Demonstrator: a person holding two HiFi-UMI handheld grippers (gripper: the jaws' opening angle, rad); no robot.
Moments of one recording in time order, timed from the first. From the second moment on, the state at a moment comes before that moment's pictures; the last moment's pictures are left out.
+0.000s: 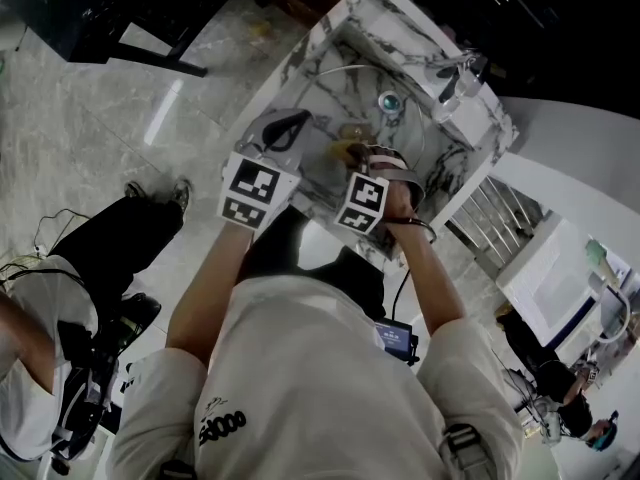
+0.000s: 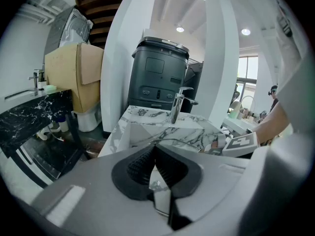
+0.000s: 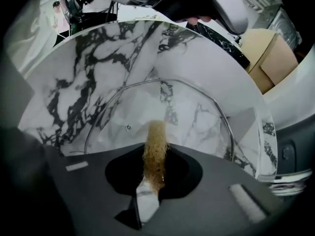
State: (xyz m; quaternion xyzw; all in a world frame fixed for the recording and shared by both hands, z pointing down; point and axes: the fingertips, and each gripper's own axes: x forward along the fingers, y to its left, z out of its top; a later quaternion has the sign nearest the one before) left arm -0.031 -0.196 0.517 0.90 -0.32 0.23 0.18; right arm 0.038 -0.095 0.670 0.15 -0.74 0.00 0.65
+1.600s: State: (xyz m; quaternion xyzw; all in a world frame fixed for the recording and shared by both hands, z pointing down) left arm -0.028 -0.161 0.469 0.92 -0.30 0.21 0.15; right arm 0.069 -0.090 0.524 0.28 -0.82 0.20 0.46
